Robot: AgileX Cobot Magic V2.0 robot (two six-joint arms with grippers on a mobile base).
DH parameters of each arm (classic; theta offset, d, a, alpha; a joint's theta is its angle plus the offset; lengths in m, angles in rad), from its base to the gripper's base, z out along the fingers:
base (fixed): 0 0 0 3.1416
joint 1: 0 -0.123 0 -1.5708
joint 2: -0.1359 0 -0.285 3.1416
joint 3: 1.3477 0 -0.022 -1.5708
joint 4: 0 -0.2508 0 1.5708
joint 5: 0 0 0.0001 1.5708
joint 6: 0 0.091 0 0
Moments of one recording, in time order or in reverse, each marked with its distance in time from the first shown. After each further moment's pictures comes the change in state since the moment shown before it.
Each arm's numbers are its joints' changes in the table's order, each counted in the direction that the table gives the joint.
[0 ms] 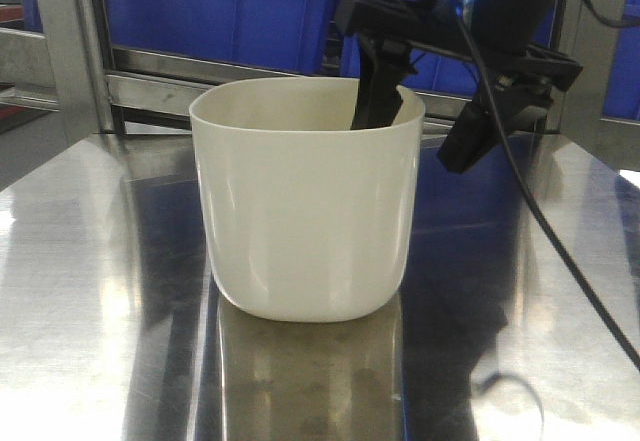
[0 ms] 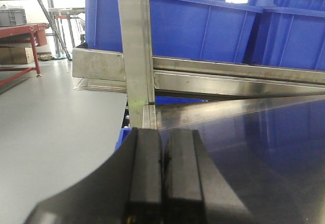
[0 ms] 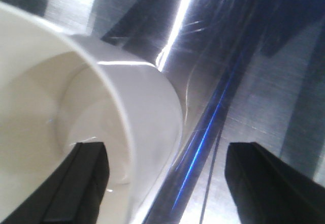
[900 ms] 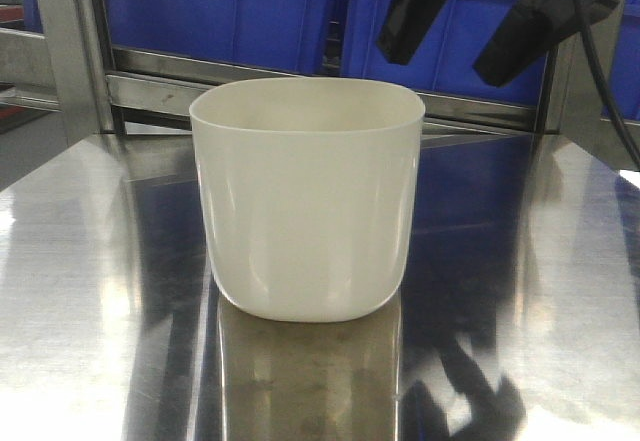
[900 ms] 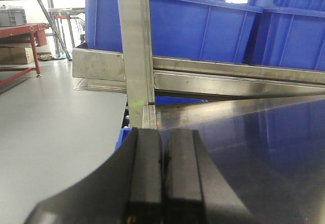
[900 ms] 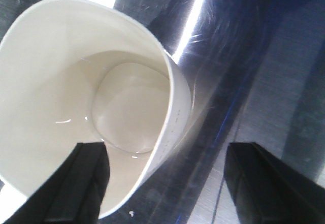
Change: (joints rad) left arm 0.000 0.000 0.000 0.000 0.000 0.000; right arm 0.000 0.202 0.006 0.020 0.069 0.000
